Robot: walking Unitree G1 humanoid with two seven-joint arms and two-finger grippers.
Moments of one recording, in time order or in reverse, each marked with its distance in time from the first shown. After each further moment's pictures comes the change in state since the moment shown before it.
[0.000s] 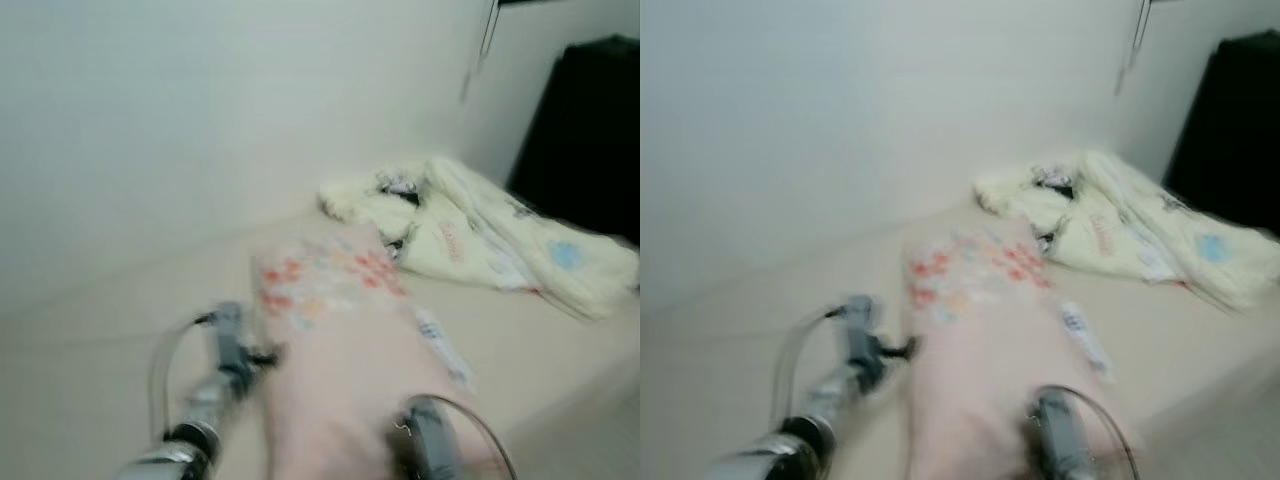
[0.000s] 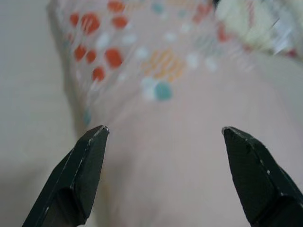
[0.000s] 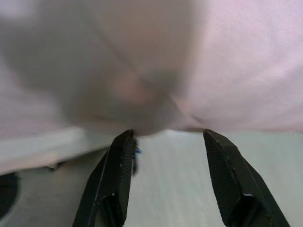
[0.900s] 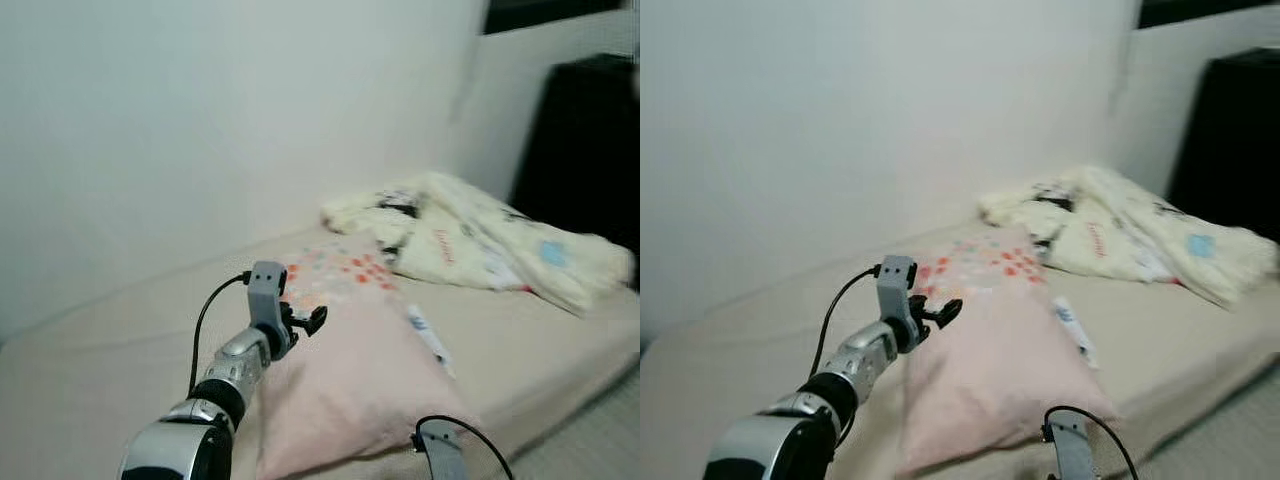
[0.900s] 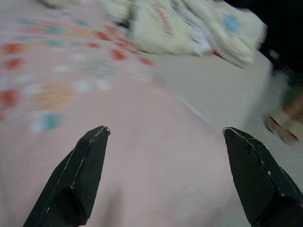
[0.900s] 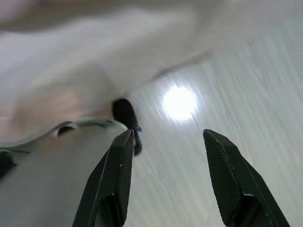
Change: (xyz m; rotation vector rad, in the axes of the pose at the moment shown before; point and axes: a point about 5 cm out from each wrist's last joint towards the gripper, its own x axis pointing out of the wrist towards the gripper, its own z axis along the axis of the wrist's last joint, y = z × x) left arm 0.018 -0.031 0.023 0.007 0.014 -0.156; right arm -0.003 0.002 -0.022 0.049 0.063 -0.039
